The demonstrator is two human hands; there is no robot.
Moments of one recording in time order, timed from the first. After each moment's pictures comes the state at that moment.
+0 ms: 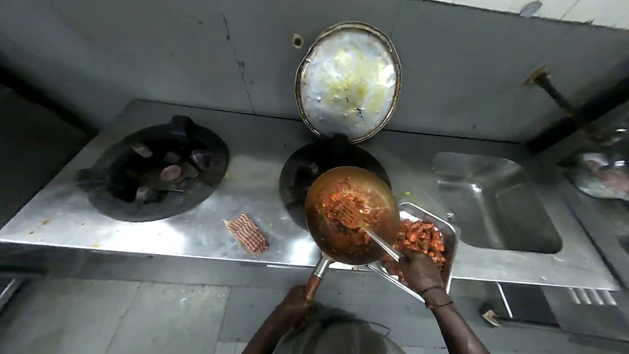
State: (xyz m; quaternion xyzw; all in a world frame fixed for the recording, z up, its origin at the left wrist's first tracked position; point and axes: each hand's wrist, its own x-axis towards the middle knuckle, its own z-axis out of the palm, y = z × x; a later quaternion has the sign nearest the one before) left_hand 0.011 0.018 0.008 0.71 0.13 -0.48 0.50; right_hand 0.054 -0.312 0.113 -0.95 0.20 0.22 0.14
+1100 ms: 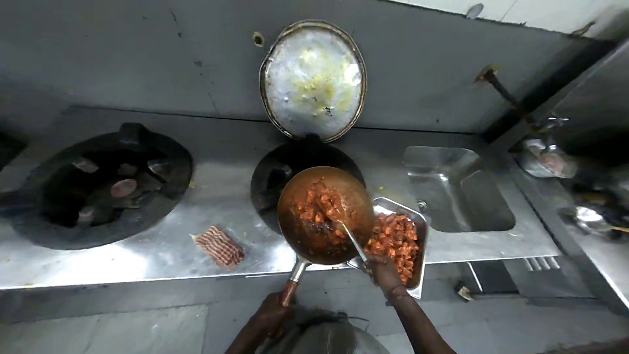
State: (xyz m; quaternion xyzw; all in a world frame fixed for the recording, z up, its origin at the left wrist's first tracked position) left_hand 0.018 0.020 0.016 0.71 0.13 -0.49 0.49; right_hand 0.025 -0.325 0.022 -0.73 0.33 0.14 0.58
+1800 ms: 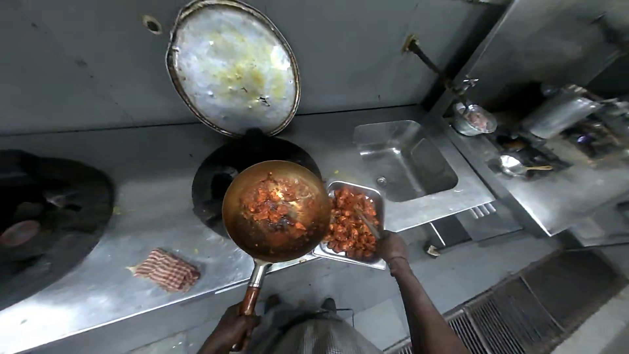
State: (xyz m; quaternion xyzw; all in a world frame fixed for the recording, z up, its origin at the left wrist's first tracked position) left_hand 0.016 0.019 0.016 0.71 0.16 -0.48 0.49; right_hand 0.001 -0.423 0.070 -0.86 0.44 0.15 0.19
